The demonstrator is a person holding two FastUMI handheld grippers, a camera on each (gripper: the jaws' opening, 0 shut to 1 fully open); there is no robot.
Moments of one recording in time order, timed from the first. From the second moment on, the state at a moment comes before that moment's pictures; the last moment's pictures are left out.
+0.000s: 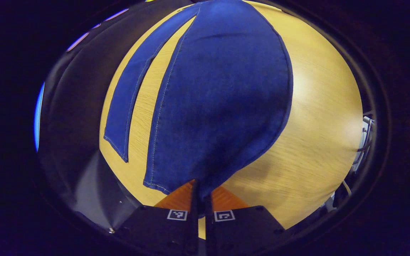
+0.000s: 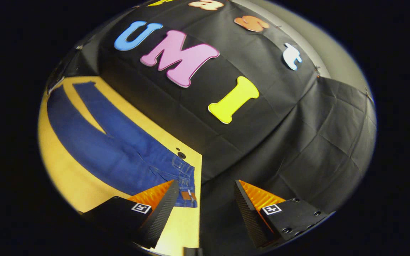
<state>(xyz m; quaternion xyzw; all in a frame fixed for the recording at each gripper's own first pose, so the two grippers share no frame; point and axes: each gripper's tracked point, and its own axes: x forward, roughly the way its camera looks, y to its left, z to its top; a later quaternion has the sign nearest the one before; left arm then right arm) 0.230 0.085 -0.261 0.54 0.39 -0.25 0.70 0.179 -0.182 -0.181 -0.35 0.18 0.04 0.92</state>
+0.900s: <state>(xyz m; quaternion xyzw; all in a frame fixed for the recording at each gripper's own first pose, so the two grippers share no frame) 0.238 0.087 -0.262 0.53 0.43 -0.25 0.69 0.256 -0.252 -0.436 -0.63 0.32 0.34 0.62</state>
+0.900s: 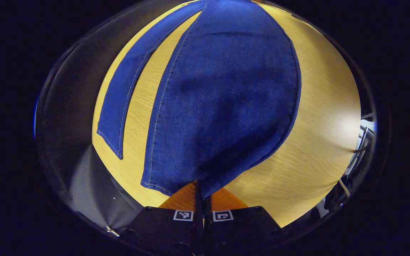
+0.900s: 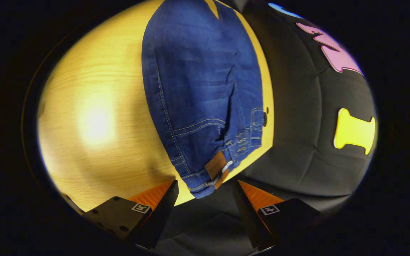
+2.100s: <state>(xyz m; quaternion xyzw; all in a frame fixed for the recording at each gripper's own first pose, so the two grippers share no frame) 0.199 0.064 -0.276 0.47 0.43 -0.24 0.73 0.257 -0.218 -0.421 -0.62 0.36 0.34 0.61</state>
